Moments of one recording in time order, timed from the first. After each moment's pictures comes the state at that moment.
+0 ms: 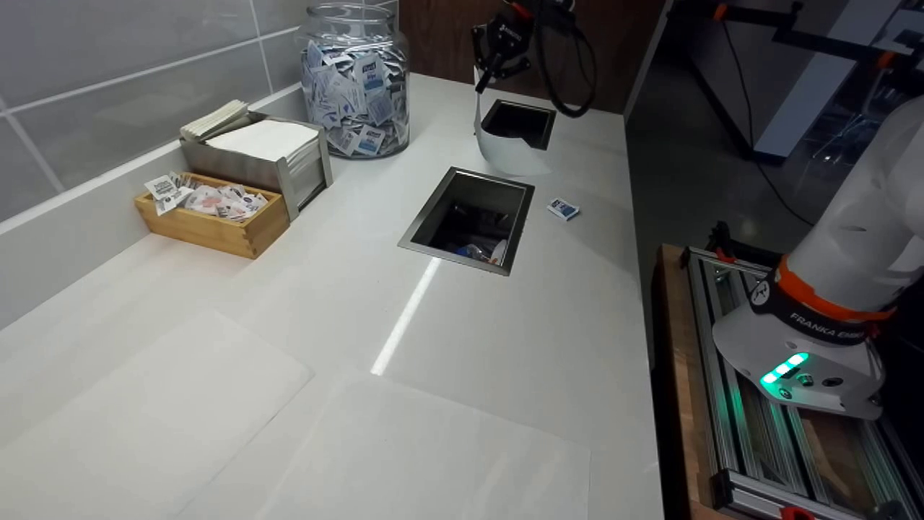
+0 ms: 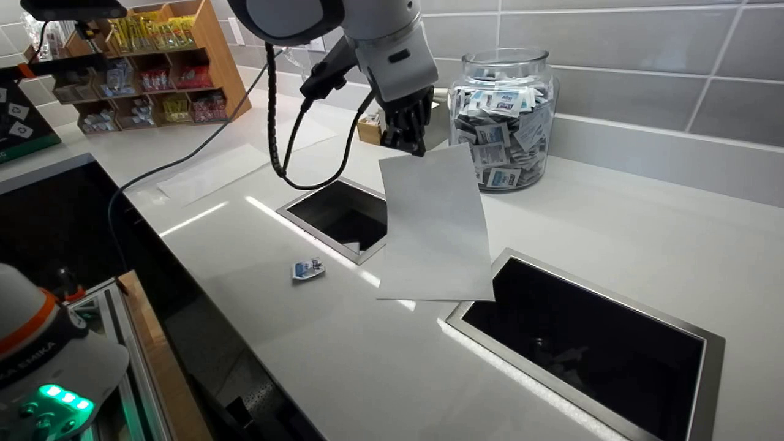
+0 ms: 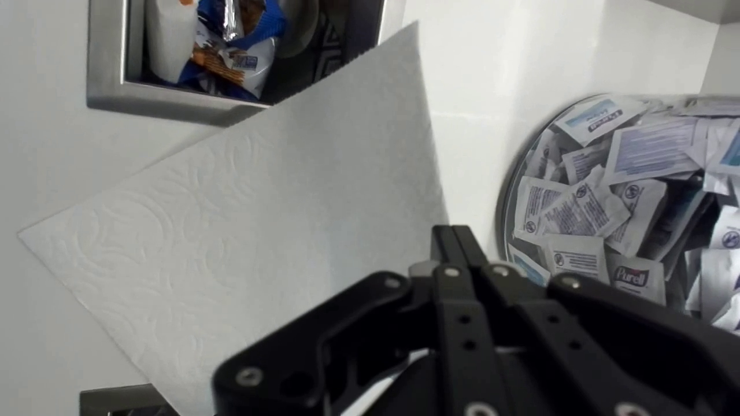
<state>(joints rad) -0.28 0.09 -0.20 -2.12 0.50 2.41 0.51</state>
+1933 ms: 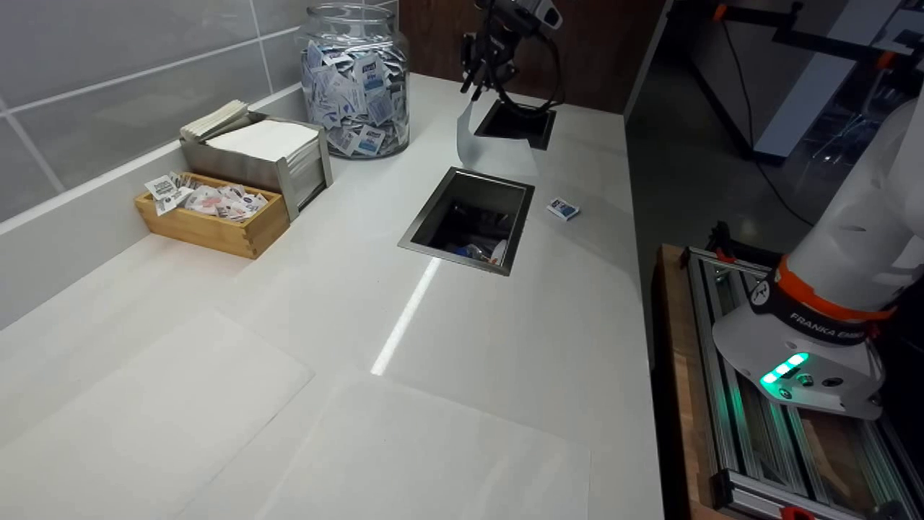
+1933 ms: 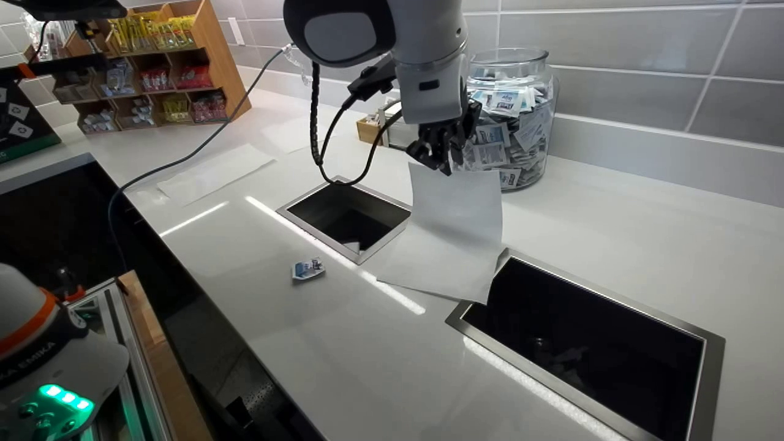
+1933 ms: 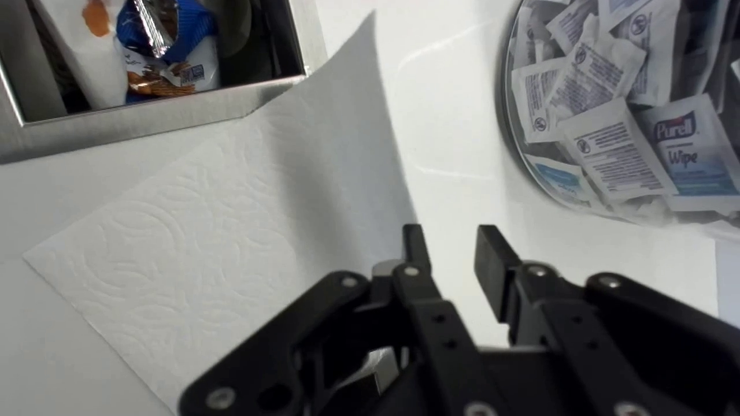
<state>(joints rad) -0.28 0.26 -0.24 -1.97 0.55 2.41 0.81</state>
